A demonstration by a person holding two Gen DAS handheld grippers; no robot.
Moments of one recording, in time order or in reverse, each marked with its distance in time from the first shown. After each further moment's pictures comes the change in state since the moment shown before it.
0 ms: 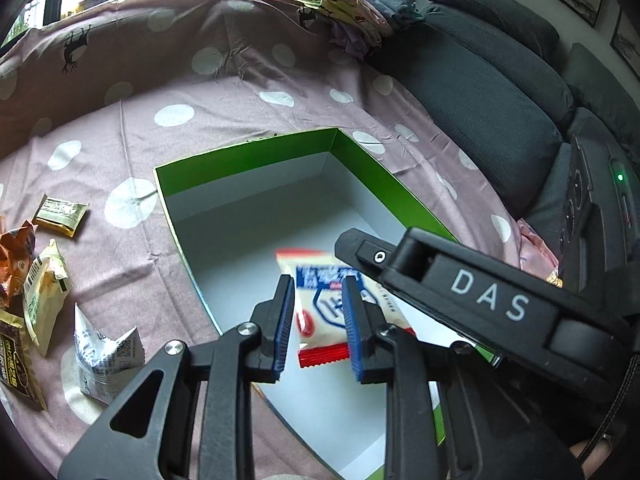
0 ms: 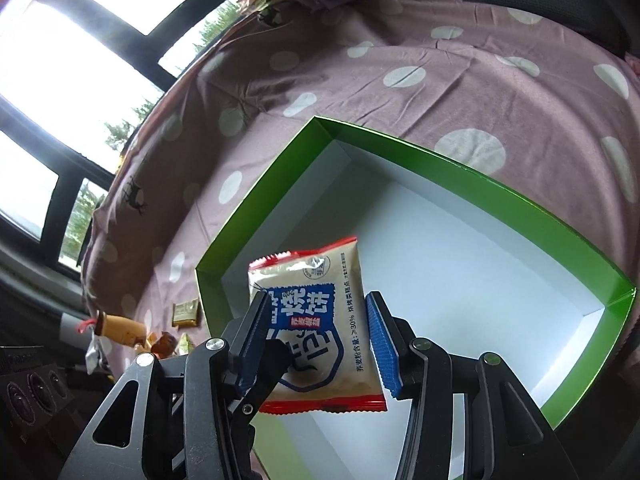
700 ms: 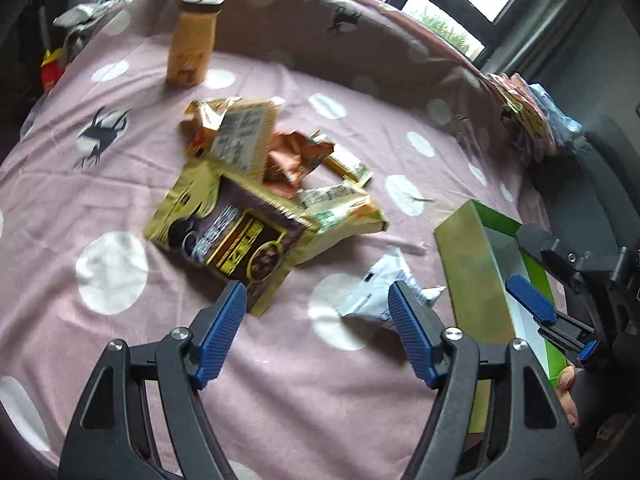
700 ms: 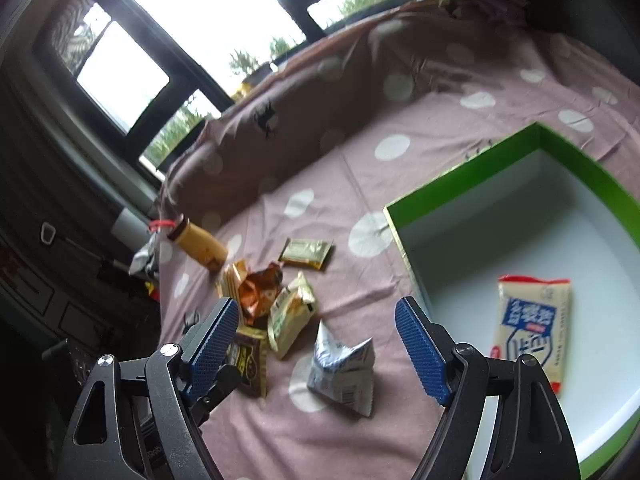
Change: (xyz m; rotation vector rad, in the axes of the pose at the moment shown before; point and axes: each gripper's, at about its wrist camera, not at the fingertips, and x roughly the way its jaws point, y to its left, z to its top) left arm -0.120 0.176 -0.095 -0.558 -0.111 0.302; right arm 0.022 0.123 -0.062 -0.410 0.149 0.279
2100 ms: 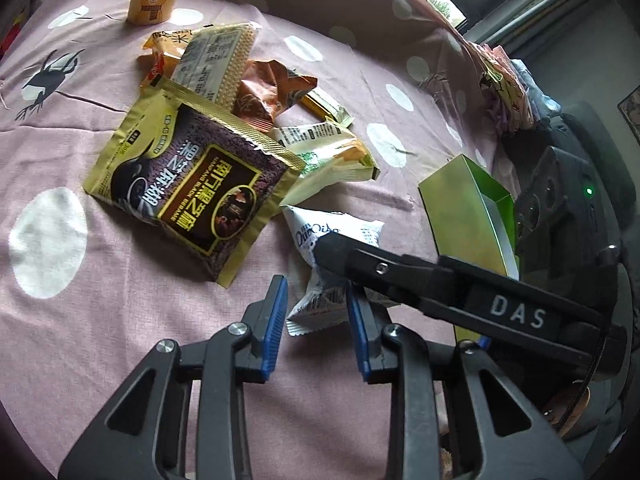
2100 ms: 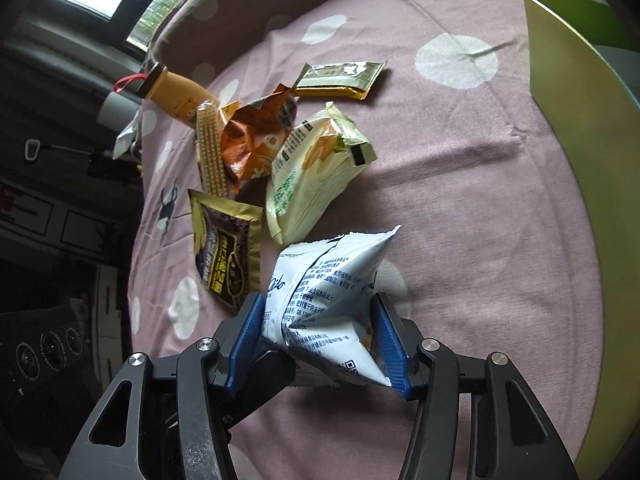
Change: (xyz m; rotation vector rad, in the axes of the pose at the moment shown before) left arm 0.033 0.007 -0.007 0.014 0.144 -0.157; right arm 0.112 0.018 -0.041 -0.050 0.427 0.060
